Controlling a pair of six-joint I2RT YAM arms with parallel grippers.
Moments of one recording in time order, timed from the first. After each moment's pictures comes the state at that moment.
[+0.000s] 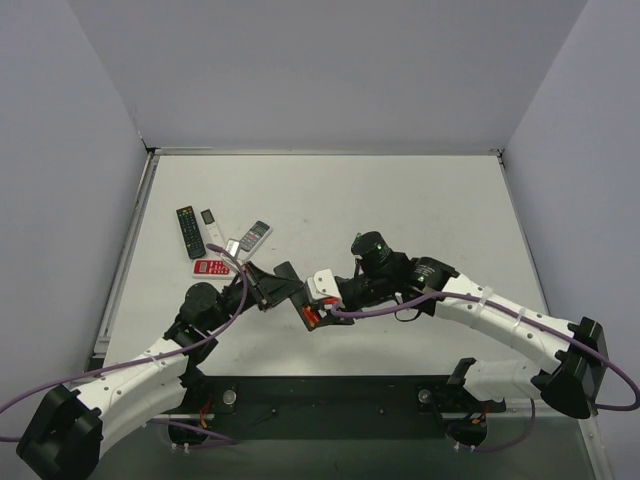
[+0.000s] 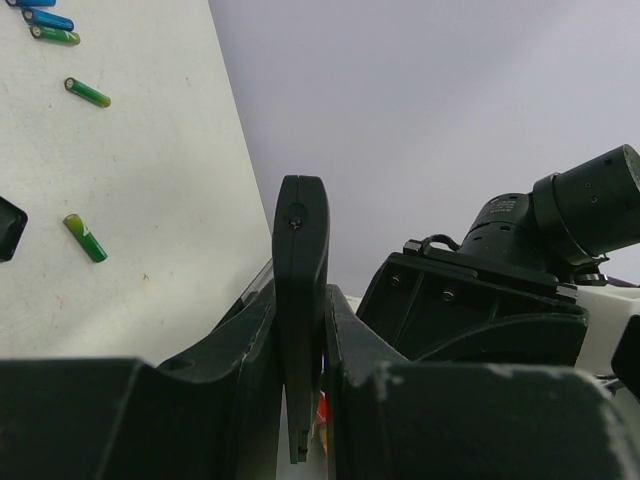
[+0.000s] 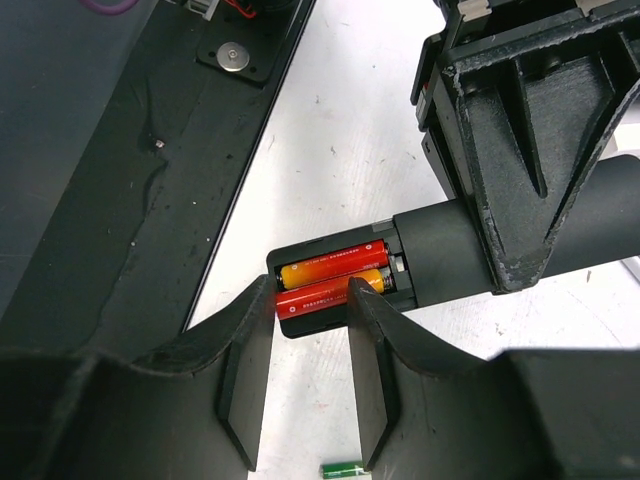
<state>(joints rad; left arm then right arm) -0.62 0.80 0.20 0.67 0.34 -1.36 0.94 1.21 0.99 -0.46 -0.72 -0.69</state>
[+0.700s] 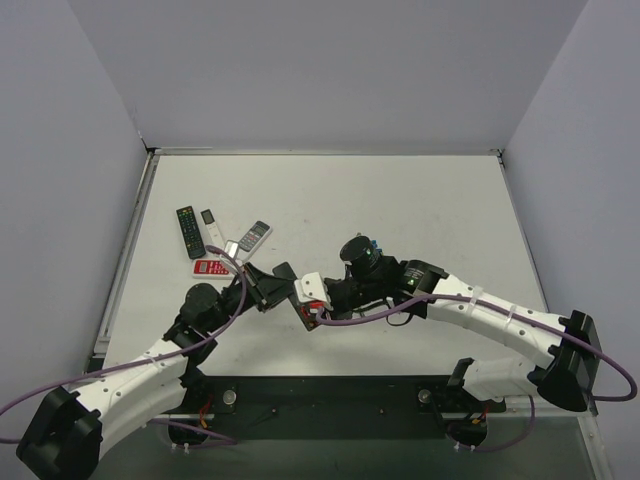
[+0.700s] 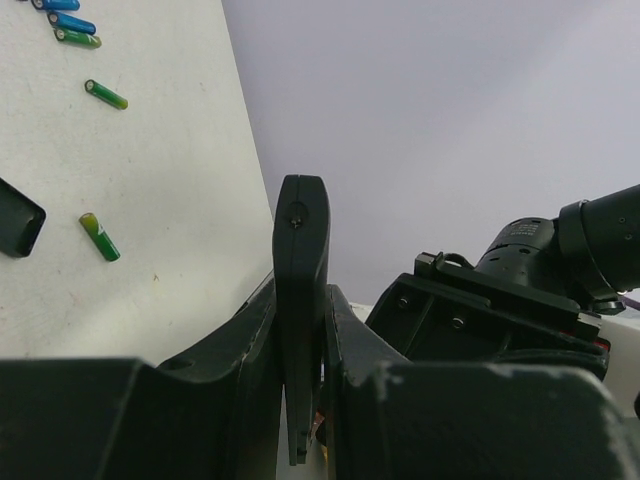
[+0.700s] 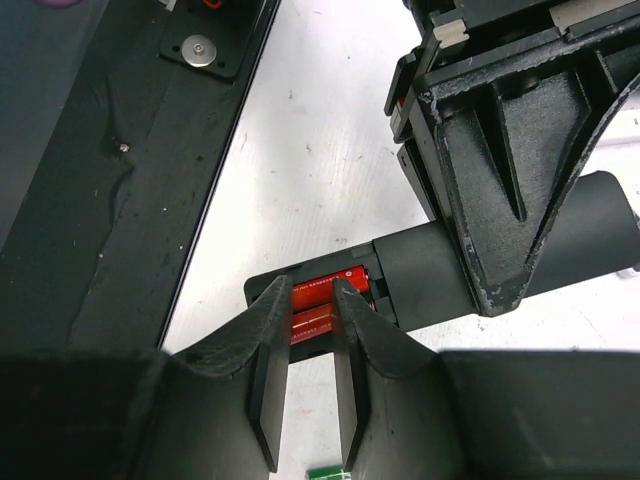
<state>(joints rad) -0.62 0.80 0.19 0.65 0.32 -1.36 1.00 1.25 1.01 -0.43 -0.61 -0.67</state>
